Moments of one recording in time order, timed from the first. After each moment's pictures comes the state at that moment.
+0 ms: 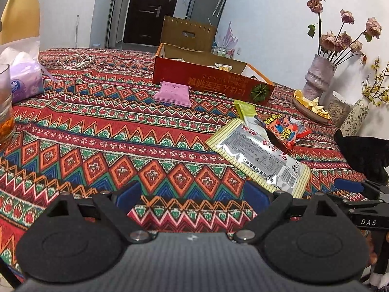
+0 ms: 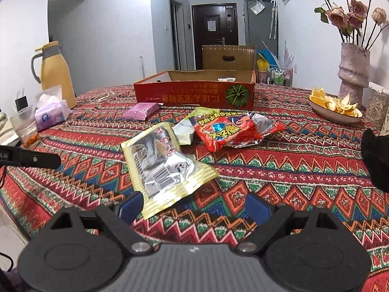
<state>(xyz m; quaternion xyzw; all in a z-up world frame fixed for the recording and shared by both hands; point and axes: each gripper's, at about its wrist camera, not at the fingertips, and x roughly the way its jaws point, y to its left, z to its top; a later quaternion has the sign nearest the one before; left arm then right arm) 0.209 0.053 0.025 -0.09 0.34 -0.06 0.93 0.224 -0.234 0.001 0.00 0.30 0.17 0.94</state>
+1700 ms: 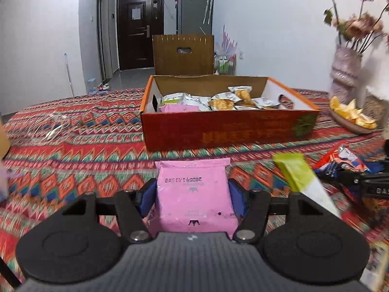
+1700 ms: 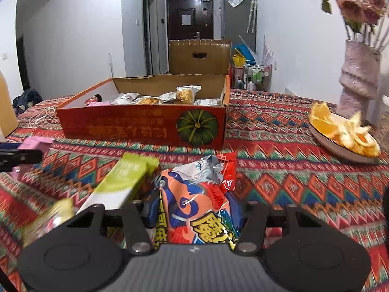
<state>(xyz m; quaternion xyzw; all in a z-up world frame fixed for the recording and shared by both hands) 0.382 0.041 0.028 0.01 0.30 -0.04 0.95 0.416 -0.239 -0.003 -0.01 0.31 0.10 0.95</state>
